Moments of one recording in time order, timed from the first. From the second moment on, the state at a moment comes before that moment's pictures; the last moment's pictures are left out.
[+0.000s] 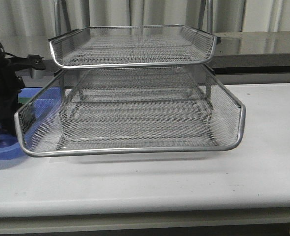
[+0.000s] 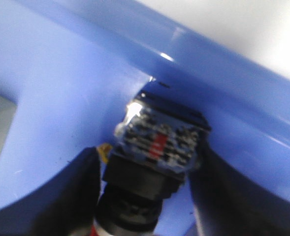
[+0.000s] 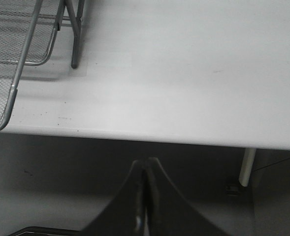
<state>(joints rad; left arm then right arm) -0.05 2.20 -1.68 -0.09 0.91 1.00 0.24 0.61 -0.80 -0.13 1.03 0.18</state>
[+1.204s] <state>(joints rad) -0.05 1.77 -1.89 -0.10 1.25 0.77 0.24 0.61 -0.80 -0.13 1.03 0.18</state>
